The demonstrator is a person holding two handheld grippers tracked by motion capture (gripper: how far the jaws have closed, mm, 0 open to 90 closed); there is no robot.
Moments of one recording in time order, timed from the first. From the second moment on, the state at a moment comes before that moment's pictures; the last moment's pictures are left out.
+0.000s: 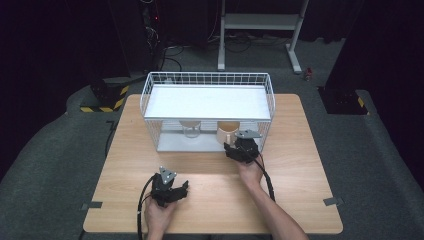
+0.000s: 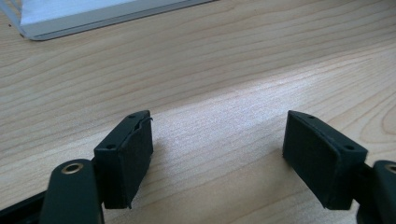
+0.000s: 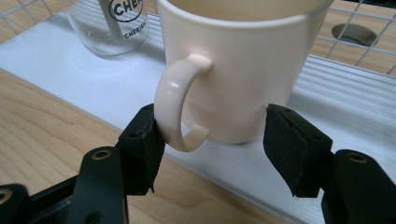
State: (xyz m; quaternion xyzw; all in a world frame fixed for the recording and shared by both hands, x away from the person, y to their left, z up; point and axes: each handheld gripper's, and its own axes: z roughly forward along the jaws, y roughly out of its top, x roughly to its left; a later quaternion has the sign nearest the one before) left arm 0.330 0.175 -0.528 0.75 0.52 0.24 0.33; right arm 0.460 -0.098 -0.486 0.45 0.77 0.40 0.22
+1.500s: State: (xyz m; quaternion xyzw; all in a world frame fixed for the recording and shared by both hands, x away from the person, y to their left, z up) left arm 0.330 0.175 -0.528 0.75 0.52 0.24 0.33; right arm 0.474 -0.102 -0.481 0.45 0.76 0.41 0.22
